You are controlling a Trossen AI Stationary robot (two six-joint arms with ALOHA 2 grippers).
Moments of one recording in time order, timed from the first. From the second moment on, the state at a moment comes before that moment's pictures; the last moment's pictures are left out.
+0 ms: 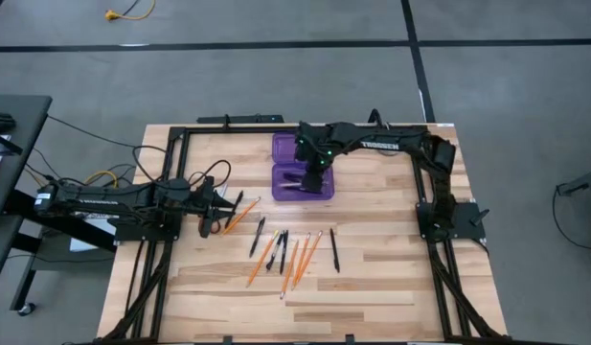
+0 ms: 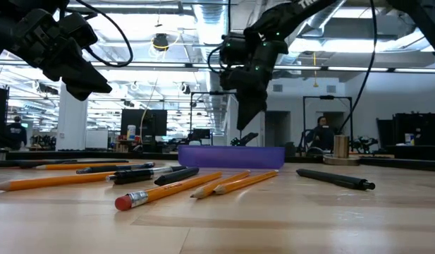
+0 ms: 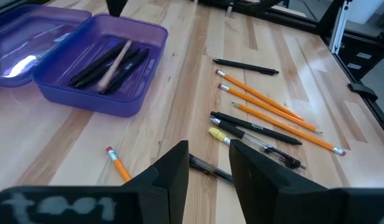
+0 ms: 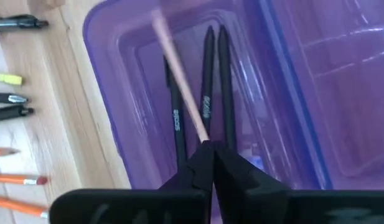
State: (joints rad) left arm 0.04 0.48 0.24 -0.17 0.02 -0.23; right arm -0.37 1.98 1.57 -0.84 -0.16 -0.09
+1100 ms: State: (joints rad) left arm 0.04 0.48 0.24 -0.16 0.10 -0.09; right arm 0.07 1.81 1.57 -1.17 0.10 0.88
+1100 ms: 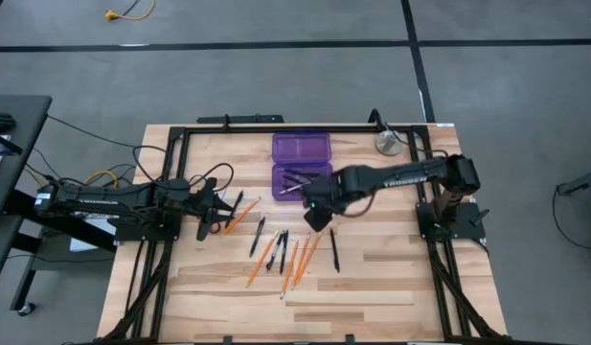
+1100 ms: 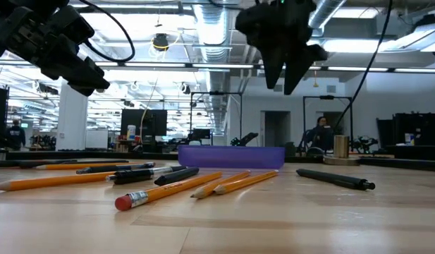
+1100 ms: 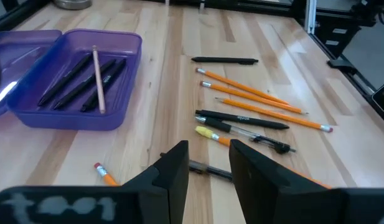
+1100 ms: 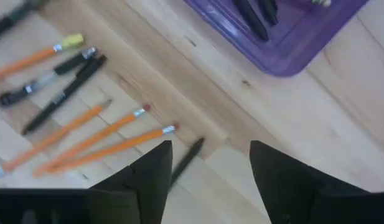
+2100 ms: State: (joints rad) left arm 0.04 0.48 0.24 -0.17 0.13 -0.09; right arm 0.31 1.81 1.23 -0.84 0.08 1.42
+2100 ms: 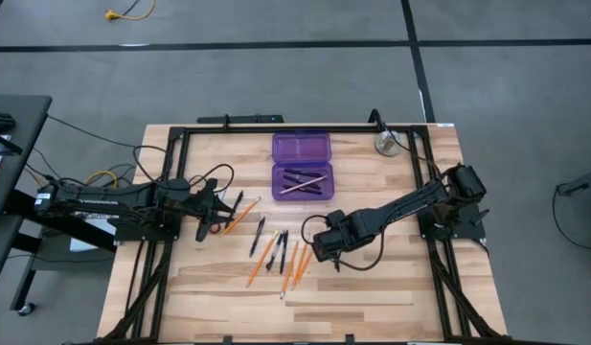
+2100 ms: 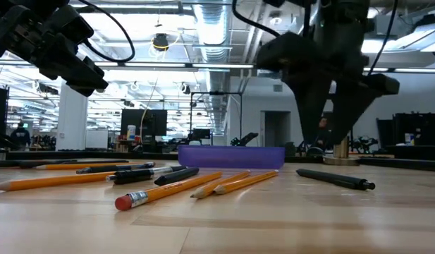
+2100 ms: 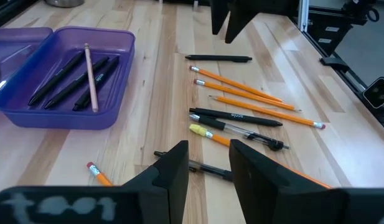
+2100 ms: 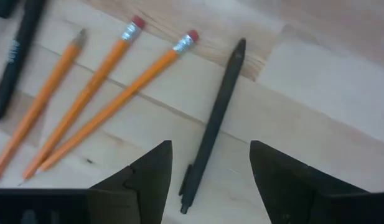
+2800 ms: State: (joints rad) left arm 0.04 0.49 0.24 -0.16 0.12 -0.09; right arm 0.31 1.97 1.21 -0.74 0.00 1.41
